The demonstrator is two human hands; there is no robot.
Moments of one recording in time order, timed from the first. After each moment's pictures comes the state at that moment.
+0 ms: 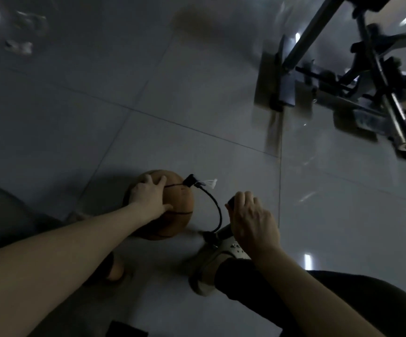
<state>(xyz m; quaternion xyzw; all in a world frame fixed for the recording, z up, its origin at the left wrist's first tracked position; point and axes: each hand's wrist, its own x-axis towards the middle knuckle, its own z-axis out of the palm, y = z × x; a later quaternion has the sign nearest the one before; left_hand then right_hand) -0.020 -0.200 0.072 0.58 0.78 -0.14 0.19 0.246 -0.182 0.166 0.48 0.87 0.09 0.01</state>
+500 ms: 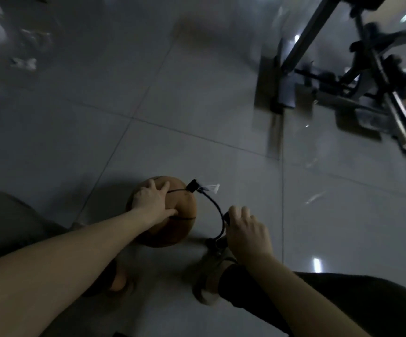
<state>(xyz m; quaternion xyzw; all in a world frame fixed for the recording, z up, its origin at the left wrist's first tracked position) -0.025 -0.194 0.068 0.57 0.78 -0.16 0.20 0.241 -0.186 0.121 0.52 0.85 -0.02 0.09</state>
